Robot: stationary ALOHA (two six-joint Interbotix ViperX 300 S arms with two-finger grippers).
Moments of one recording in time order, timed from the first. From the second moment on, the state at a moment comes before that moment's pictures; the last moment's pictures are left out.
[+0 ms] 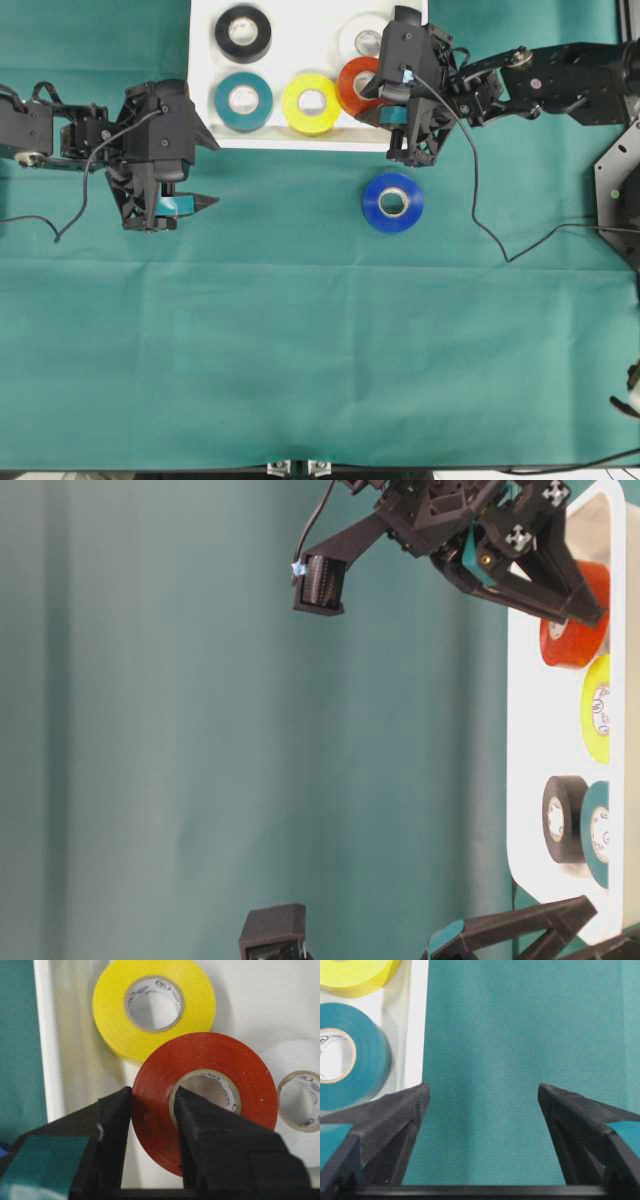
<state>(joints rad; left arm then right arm) 0.06 -0.14 0.91 -0.03 0.01 0.08 -0.31 0.02 0.81 -1.04 -0.10 1.06</state>
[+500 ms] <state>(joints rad) 0.06 -0.14 0.91 -0.03 0.01 0.08 -0.31 0.02 0.81 -1.04 -0.09 1.06</state>
